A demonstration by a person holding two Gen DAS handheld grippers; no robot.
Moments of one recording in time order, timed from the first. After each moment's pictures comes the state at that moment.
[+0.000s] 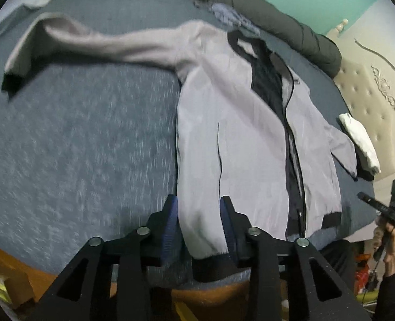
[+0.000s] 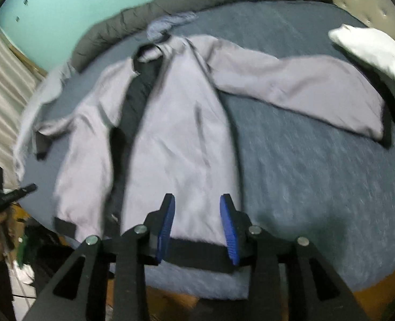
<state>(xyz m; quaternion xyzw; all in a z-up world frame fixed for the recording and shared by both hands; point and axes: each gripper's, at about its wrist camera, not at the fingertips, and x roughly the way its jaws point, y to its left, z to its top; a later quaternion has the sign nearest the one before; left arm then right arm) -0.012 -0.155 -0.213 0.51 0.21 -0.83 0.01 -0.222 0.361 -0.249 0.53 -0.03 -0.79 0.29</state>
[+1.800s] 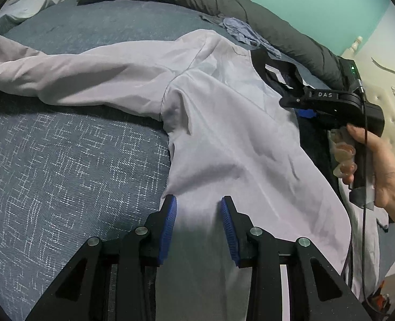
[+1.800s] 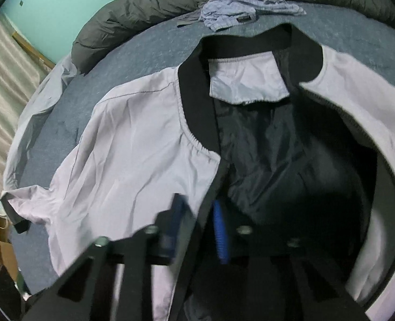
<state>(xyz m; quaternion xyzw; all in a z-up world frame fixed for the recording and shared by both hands) -0.176 -0.188 -0.321 0.45 0.21 -0.86 0.04 -0.446 0.007 -0.339 0.52 0.01 -0.78 0.34</state>
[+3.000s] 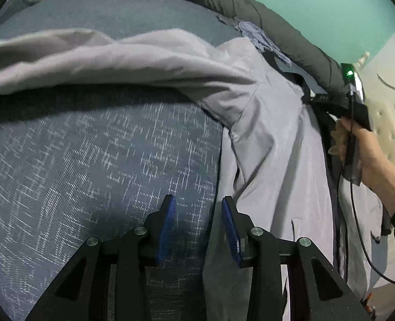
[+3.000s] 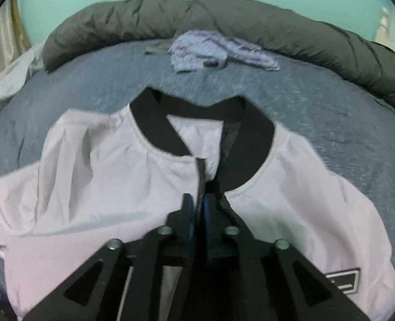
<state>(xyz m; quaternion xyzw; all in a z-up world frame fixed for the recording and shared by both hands) -0.159 -0.211 -0.327 0.45 0.26 -0.85 0.05 -0.491 0.014 -0.312 0.43 0.11 -0.86 0.25</state>
